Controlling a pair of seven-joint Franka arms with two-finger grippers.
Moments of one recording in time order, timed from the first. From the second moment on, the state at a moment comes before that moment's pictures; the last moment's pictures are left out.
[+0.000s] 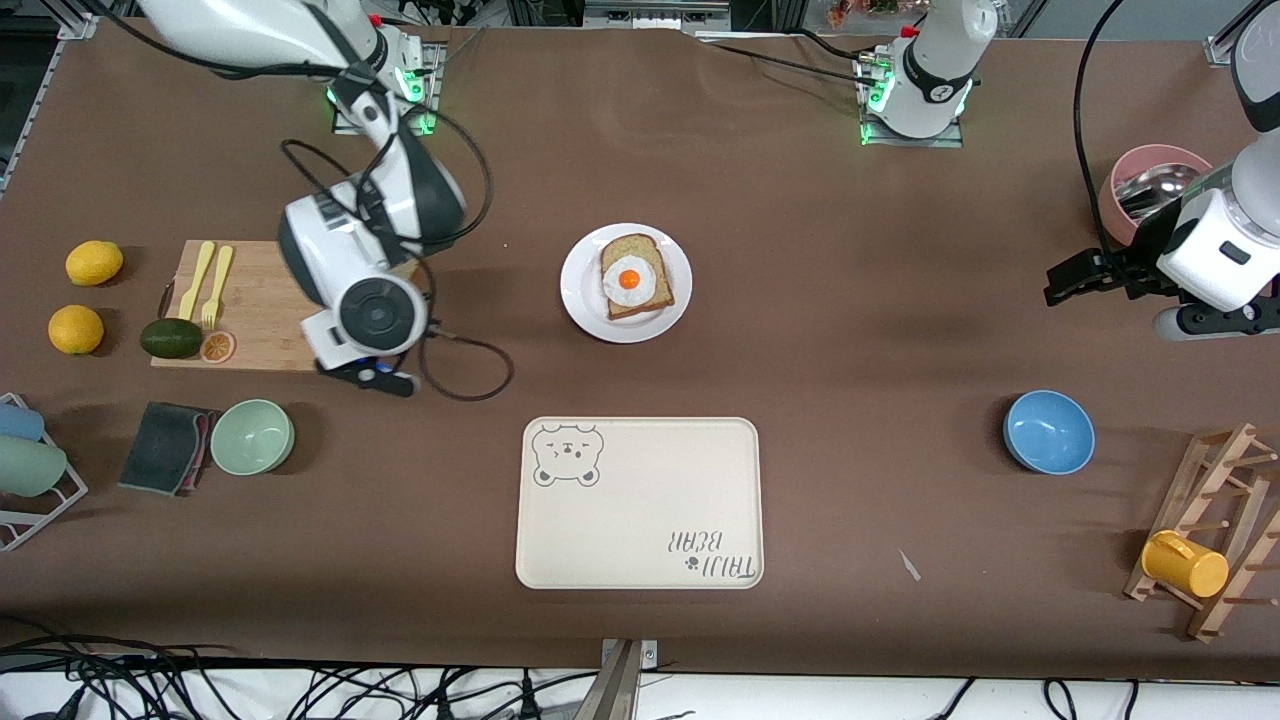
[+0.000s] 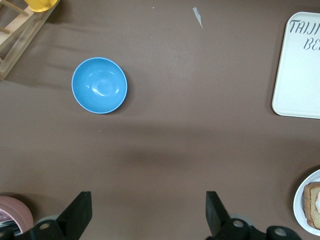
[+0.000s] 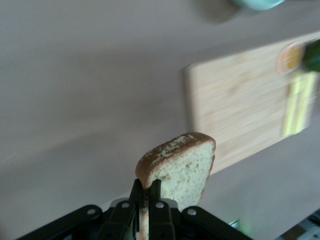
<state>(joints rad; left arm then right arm) 0.02 0.10 -0.05 -1.59 -0.02 1.63 -0.14 0.24 0.50 0.25 -1.59 -0.21 1.61 0.81</state>
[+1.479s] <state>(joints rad) 0.02 0.11 -0.05 -1.60 -0.02 1.62 -0.14 0.58 0.75 0.25 -1.39 0.09 1.92 0.89</state>
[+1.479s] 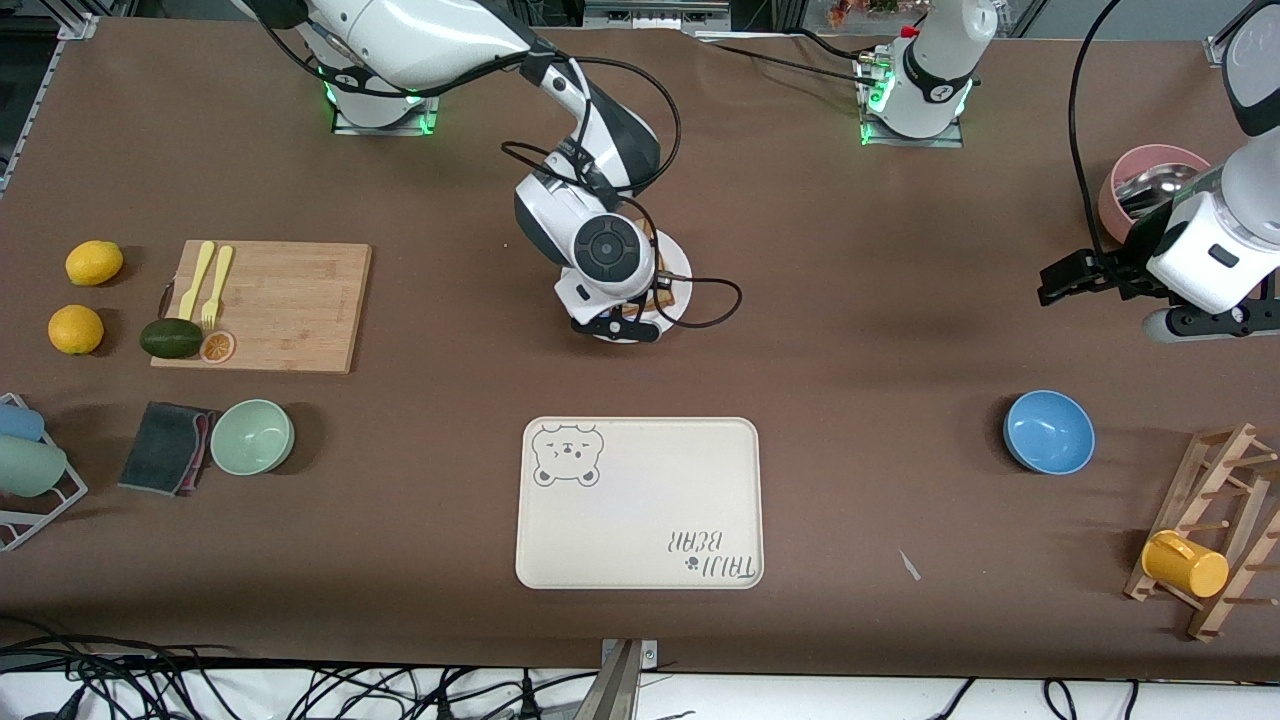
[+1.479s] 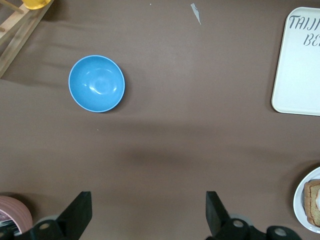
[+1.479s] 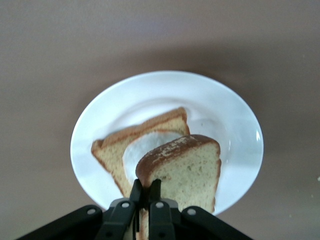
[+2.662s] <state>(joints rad) 0.02 0.12 -0.05 -1.60 -0.02 1.62 -0.14 0.40 0.63 0.23 -1.27 0.06 1.74 0.76</state>
